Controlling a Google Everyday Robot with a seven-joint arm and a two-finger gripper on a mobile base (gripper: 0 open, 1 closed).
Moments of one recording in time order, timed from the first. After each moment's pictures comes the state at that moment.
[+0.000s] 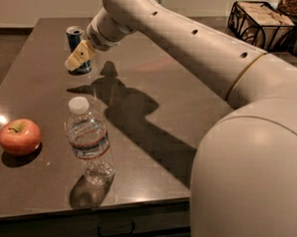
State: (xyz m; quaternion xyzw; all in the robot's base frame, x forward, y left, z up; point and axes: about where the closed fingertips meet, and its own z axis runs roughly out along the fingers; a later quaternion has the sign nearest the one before) arm 0.734 0.180 0.905 -0.49 0.77 0.13 0.39
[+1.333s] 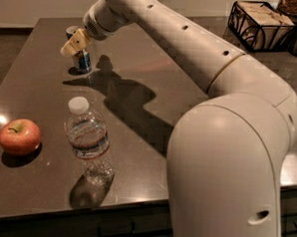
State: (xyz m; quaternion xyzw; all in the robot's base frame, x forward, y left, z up) arm 0.769 0.203 0.921 -0.48 0.76 0.16 0.41
